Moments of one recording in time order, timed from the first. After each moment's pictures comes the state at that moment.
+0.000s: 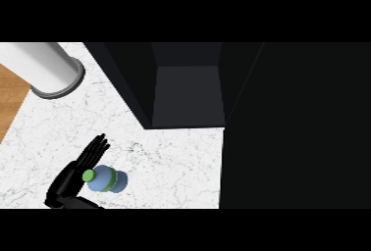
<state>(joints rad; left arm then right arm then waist) -0.02 0.17 0.17 -1.04 -0.12 -0.55 -0.59 0.96 -0.14 0.31 -2.50 -0.06 0.22 -0.19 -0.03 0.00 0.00</state>
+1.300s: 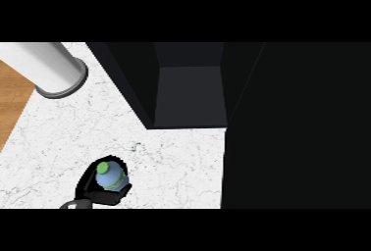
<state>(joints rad) -0.22 0.13 0.14 -0.54 -0.02 -0.51 -0.79 1.02 -0.16 0.30 -2.49 -0.05 0.23 -0.27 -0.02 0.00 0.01</state>
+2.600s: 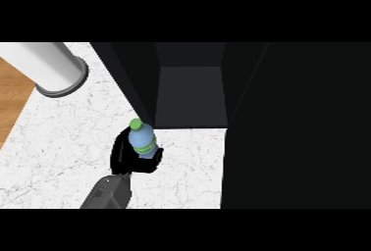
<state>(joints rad) -0.29 0.00 -0.11 -0.81 0.42 -0.08 -0.66 1.01 -0.15 0.30 -2.48 -0.05 0.23 -0.27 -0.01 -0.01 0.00</state>
